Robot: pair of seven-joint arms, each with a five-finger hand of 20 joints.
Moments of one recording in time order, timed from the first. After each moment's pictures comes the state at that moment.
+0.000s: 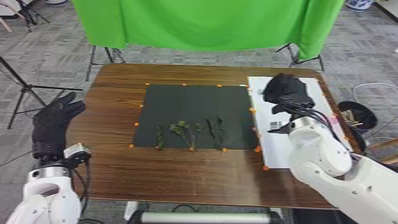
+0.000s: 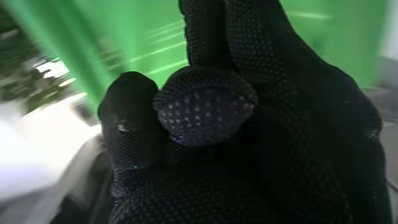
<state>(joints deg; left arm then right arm) 118.6 -60.5 -97.7 -110.7 50.7 19.0 23.1 -69.8 -35.8 41.8 -110.4 -121.1 24.0 33.5</state>
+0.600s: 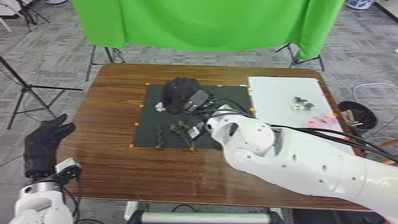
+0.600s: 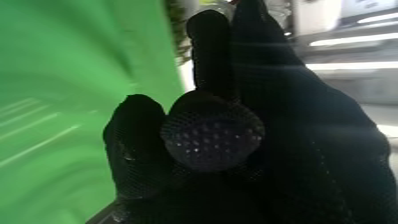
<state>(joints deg) 122.2 -60.4 -98.7 -106.8 48.7 22.5 21.6 -39.4 -56.3 10.6 -101.6 -113.3 16.8 15.7</state>
